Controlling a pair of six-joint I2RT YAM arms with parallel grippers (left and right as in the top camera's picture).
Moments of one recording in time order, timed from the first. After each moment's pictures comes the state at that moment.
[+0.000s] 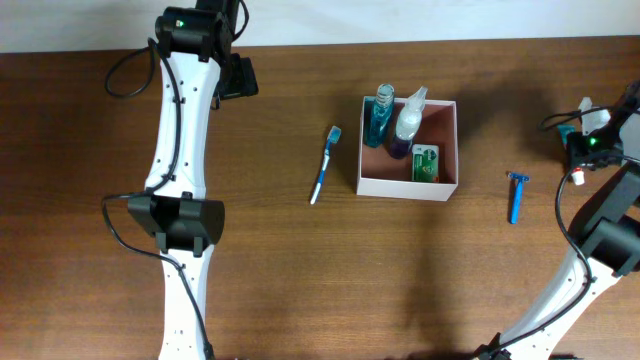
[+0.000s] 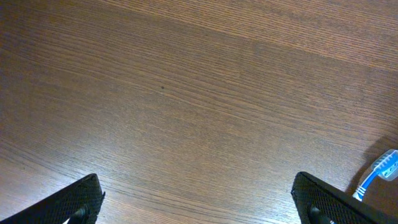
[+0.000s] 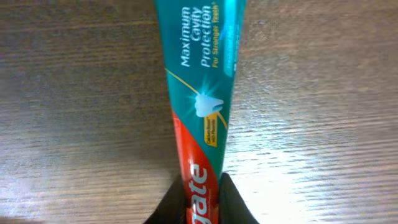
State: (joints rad) left arm -0.18 2.50 2.87 -1.67 -0.23 -0.39; right arm -0.60 2.42 2.06 -1.03 -0.05 -0.52
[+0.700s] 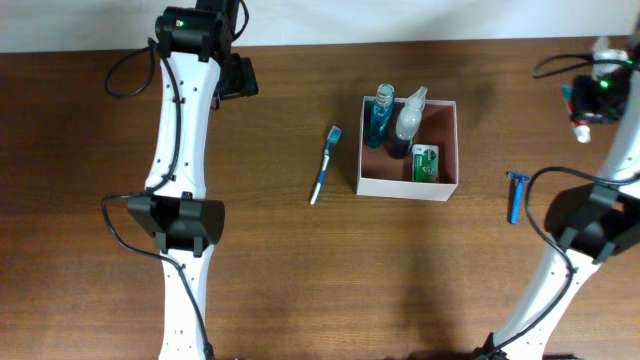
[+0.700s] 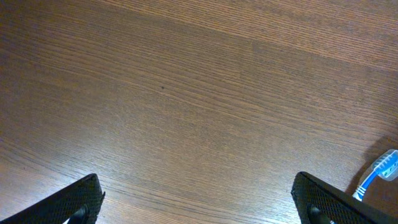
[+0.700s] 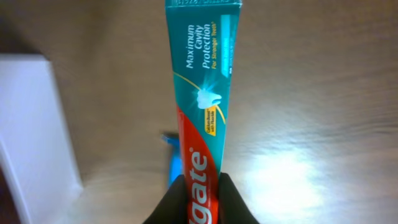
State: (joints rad) left arm -0.18 2.50 2.87 -1.67 -0.23 -0.39; right arm -0.42 2.43 2.75 -1.69 -0.05 -0.24
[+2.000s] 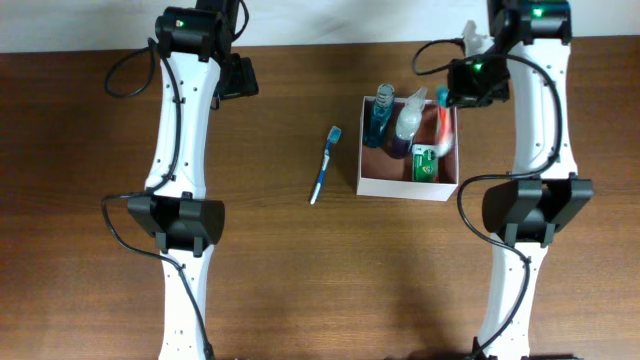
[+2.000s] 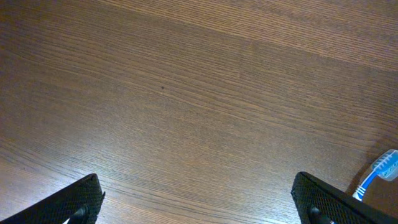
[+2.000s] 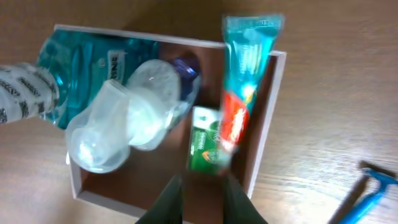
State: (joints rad) left arm -0.18 2.50 2.87 -1.67 -0.23 -0.39; right arm -0.03 2.43 2.69 -1.69 -0.24 -0.02
